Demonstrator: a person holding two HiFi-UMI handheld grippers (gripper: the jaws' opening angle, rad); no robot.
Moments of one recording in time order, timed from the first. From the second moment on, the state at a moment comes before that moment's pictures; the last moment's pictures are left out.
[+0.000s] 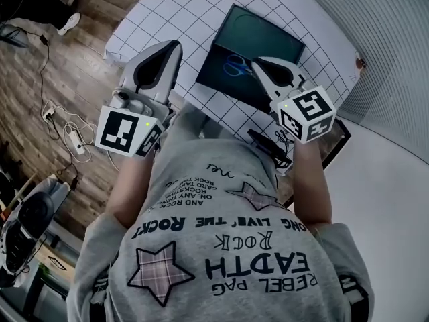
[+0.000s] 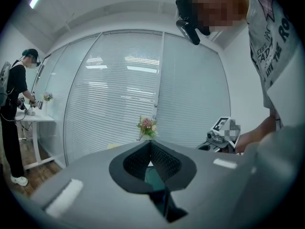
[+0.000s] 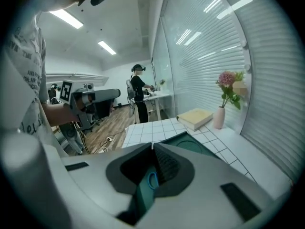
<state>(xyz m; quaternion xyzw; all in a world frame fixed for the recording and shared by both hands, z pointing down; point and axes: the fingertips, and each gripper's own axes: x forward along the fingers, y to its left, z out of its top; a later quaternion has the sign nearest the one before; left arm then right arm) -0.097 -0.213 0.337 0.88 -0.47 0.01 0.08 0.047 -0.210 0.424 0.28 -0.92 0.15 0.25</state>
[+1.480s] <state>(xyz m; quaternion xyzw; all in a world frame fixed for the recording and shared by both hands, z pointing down) -0.119 -0.212 0.363 0.87 -0.48 0.02 0.10 0.001 -0.193 0.577 0.14 -0.83 -0.01 0.54</state>
